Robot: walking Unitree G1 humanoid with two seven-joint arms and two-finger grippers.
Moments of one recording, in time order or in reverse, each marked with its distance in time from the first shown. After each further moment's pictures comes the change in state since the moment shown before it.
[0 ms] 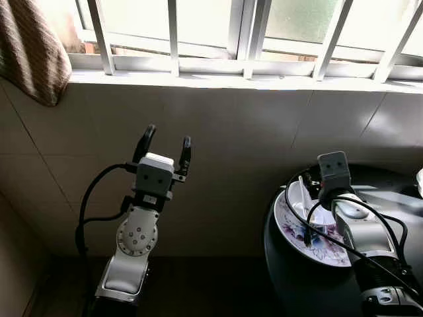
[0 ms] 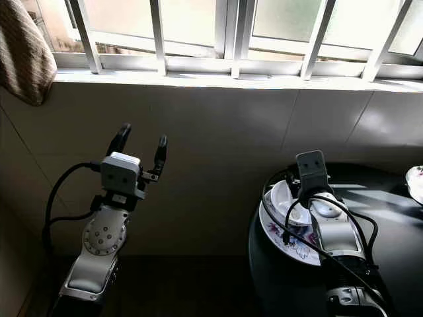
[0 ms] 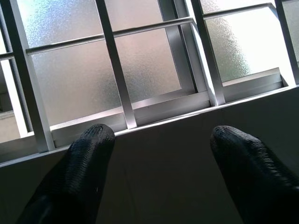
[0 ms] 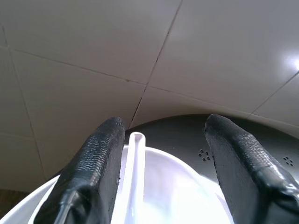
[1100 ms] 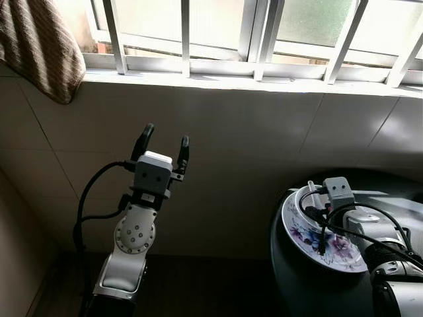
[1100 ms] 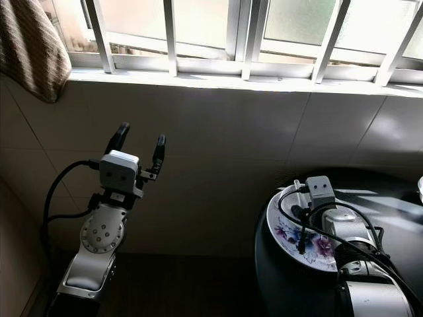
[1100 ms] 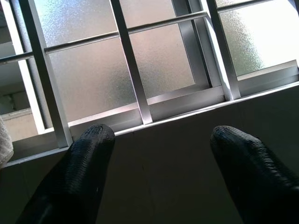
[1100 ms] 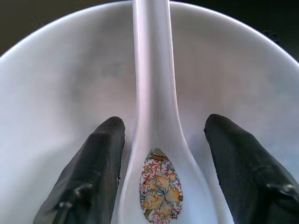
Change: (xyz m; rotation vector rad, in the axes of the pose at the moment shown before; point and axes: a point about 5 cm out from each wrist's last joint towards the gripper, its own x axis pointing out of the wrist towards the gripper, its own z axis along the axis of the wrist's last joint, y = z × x) left arm 0.001 0.004 -0.001 0.015 0.010 -0.002; right arm 0.005 -0.017 -0.062 0.192 0.384 0.136
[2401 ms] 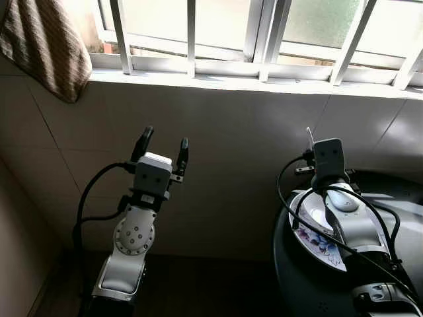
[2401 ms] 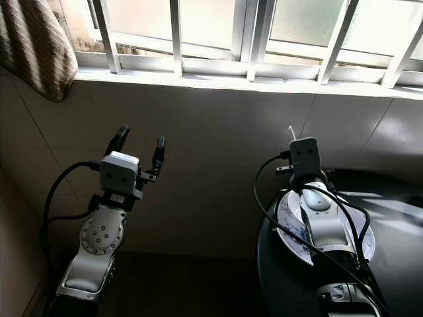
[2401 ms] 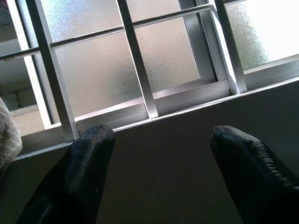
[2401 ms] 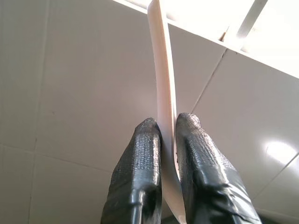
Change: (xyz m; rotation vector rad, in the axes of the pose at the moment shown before) left arm -0.002 0.001 -0.003 0.005 0.014 -0.002; right arm -0.048 0.058 0.091 -0.222 -0.728 -0.223
